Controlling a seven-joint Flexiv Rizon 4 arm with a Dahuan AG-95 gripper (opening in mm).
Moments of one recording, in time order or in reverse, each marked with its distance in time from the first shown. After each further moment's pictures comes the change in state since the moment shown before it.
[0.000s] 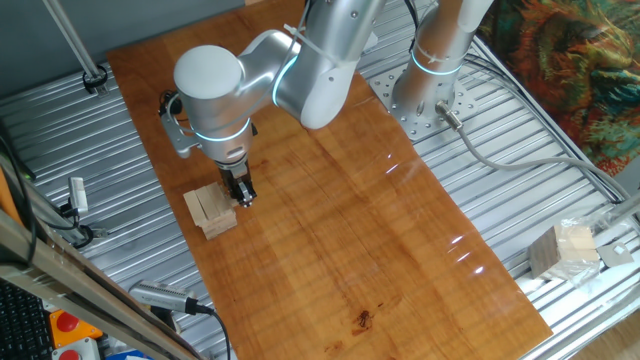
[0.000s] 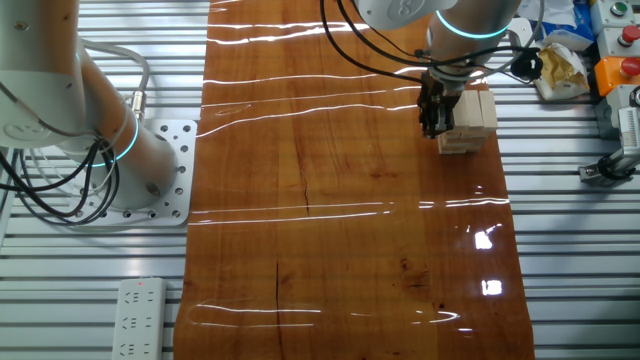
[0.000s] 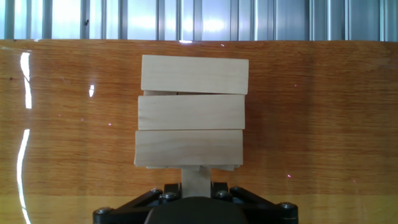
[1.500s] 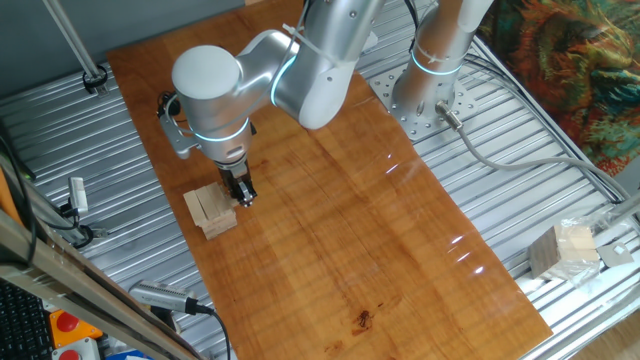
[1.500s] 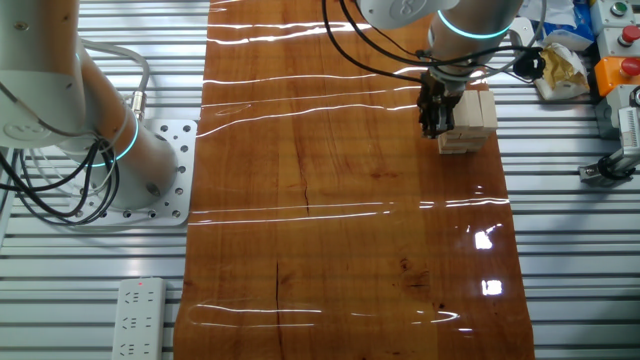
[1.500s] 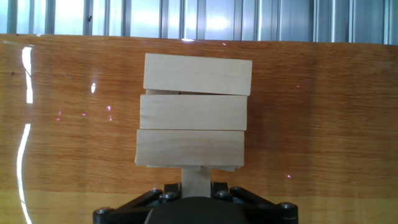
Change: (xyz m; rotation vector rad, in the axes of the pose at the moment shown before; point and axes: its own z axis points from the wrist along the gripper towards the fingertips) arm 0.000 0.000 0.000 -0.002 0.007 -0.019
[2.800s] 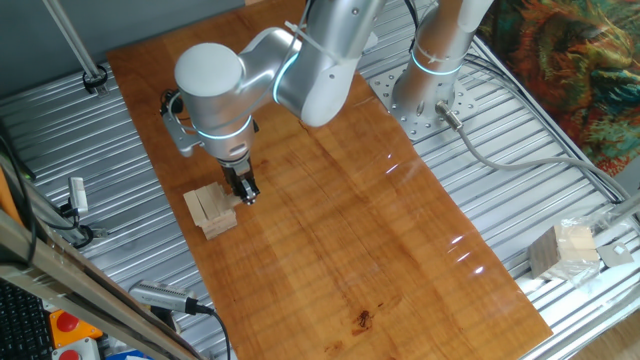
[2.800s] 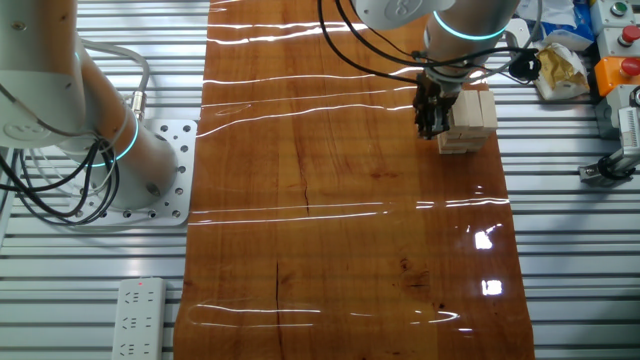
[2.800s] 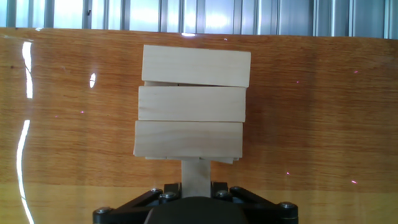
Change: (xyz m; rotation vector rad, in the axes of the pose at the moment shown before) arm 0.009 -0.001 -0.001 -0.001 0.009 -0.001
